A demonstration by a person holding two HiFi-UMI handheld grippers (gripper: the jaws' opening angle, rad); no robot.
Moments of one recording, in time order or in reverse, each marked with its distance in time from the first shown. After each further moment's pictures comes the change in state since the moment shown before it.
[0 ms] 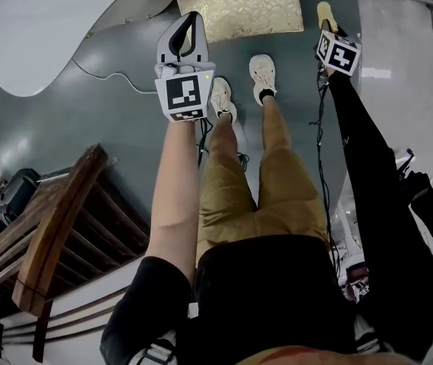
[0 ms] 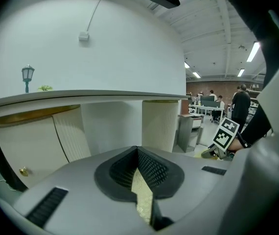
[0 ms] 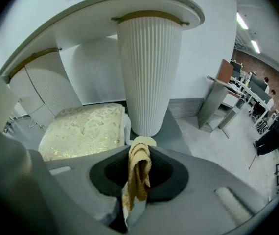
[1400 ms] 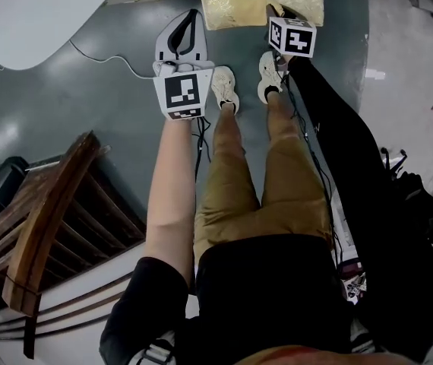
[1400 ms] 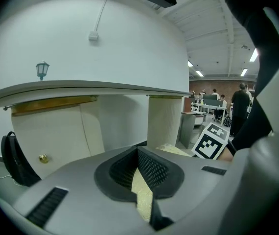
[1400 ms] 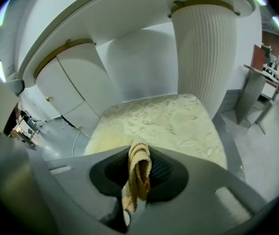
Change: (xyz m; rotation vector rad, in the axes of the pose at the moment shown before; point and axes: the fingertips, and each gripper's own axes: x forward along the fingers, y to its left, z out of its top) left arm -0.042 0.046 -0.038 -0.019 0.025 0.029; right arm 0.016 0.224 -0.016 -0.027 0.025 0.344
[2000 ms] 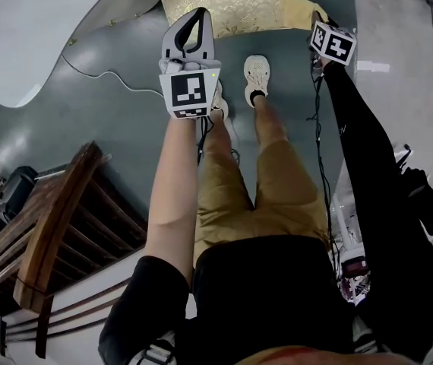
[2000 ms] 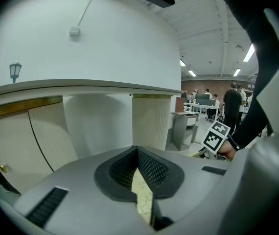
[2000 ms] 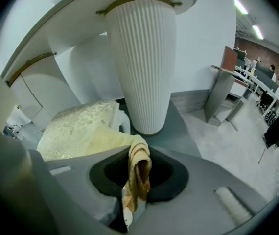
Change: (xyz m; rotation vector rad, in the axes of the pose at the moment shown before) left arm 0.074 -0.101 0.035 0.034 0.003 -0.083; right arm -0.057 -0.235 0.003 0.086 -0.005 -0.242
